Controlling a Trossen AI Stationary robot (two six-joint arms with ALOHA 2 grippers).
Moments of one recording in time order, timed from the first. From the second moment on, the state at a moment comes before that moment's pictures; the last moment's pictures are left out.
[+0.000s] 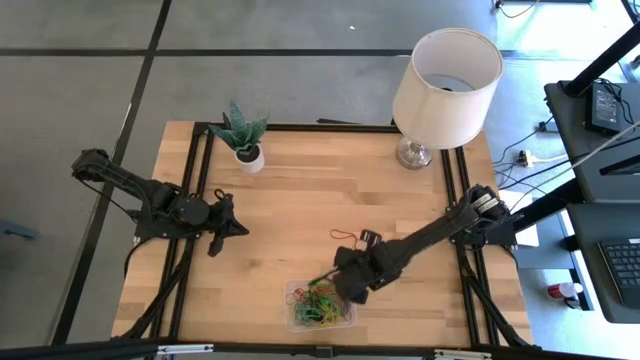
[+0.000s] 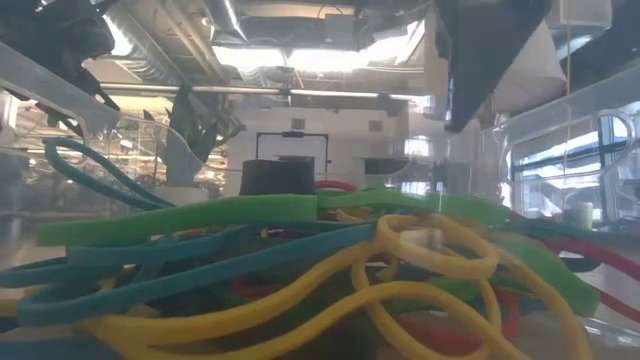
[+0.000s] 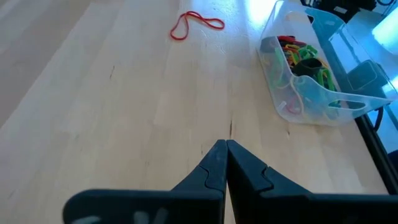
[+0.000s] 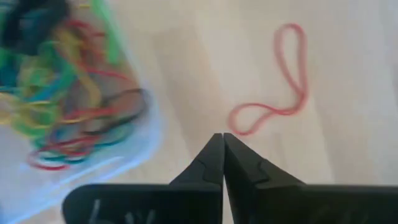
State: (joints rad) left arm -0.39 0.45 0.30 -0.41 -0.20 -0.49; right arm 0.49 1.96 1.62 -1.08 0.27 0.77
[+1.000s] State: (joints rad) left arm -0.22 0.45 0.22 -0.09 -0.34 -0.15; right arm 0.30 1.57 0.88 -0.27 0.27 0.65
